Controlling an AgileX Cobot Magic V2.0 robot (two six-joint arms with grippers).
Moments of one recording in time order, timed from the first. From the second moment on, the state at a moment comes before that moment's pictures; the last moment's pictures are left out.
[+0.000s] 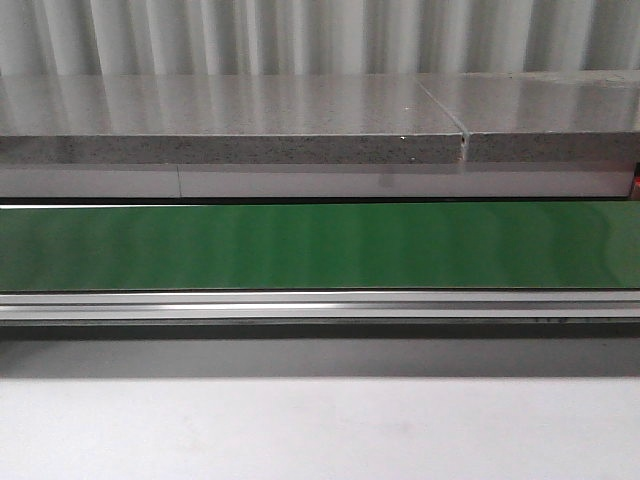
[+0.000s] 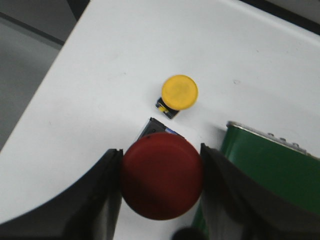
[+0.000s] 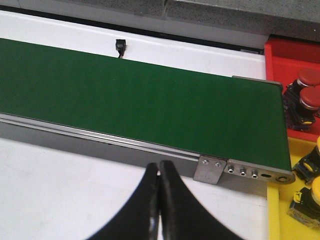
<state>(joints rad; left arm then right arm) 0.36 1.59 -1.36 -0.15 0.86 0.03 0.13 0.32 -0.50 0.03 0.72 -0.01</state>
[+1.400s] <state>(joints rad) 0.14 1.57 -1.29 -0.30 0.81 0.04 0.13 0.32 -0.50 0.03 0.72 -0.01</state>
